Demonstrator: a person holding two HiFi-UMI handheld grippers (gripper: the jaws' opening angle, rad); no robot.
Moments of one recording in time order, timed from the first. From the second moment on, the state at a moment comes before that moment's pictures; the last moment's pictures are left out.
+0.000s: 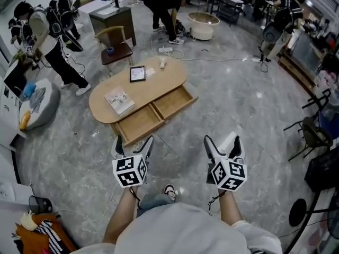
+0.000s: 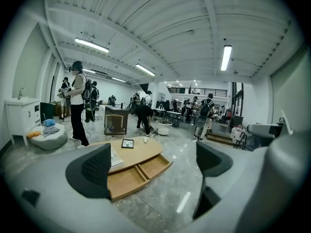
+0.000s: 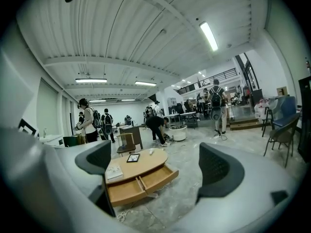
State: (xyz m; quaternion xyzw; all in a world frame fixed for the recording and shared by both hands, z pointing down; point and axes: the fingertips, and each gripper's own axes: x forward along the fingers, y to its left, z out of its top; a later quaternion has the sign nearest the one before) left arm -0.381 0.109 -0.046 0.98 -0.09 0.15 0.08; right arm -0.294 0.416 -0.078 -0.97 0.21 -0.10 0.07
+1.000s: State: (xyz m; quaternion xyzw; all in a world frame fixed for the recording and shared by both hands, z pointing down) left arm -0.198 -0.004 -0.010 0.95 -0.22 0.16 0.12; right arm -0.022 0.290 -0.049 -0.94 0.30 -0.13 0.05
